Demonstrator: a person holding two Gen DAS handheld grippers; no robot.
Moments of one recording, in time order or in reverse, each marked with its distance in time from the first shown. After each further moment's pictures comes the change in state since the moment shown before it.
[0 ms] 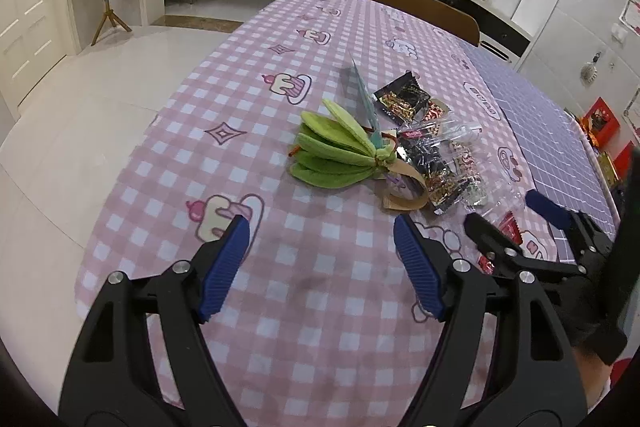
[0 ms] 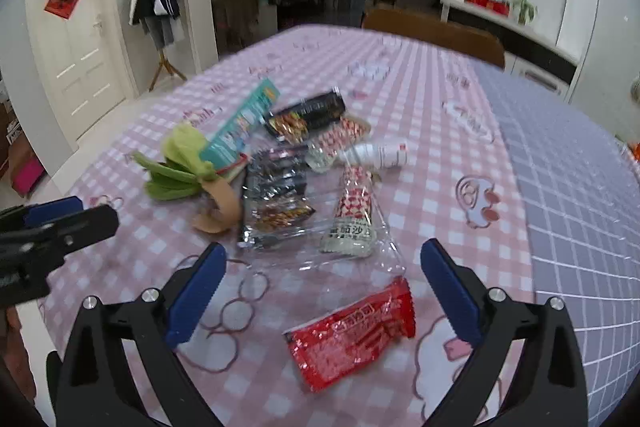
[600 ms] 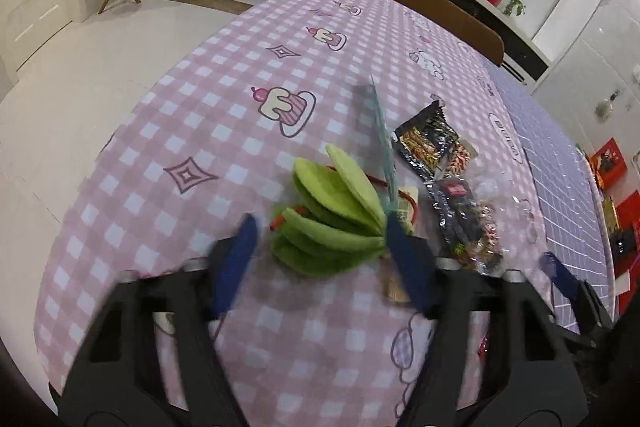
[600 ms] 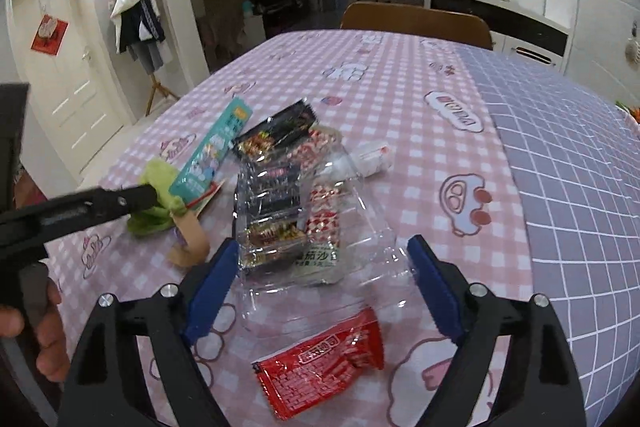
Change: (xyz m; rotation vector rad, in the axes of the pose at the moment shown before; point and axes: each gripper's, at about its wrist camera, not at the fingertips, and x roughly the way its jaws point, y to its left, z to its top) left arm 0.058 0.001 0.044 -0.122 0.037 -0.005; right arm -0.003 -0.032 0.010 0.122 -0.045 0.032
